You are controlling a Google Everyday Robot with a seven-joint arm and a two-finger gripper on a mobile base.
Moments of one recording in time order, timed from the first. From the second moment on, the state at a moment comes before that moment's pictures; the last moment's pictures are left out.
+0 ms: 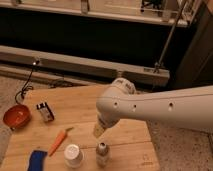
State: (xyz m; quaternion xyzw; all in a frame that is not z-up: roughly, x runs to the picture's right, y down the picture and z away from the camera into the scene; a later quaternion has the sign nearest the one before) arm -0.001 0.156 0.649 -0.27 0.05 0.38 0.89
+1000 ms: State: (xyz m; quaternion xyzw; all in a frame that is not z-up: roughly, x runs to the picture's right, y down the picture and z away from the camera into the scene) arm -0.001 0.156 0.649 -0.27 0.05 0.38 0.89
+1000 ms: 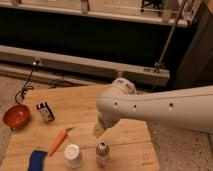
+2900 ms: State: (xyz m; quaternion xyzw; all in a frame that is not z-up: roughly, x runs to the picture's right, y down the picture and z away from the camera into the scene) arm -0.153 0.264 0.601 -0.30 -0.03 0.14 0.94
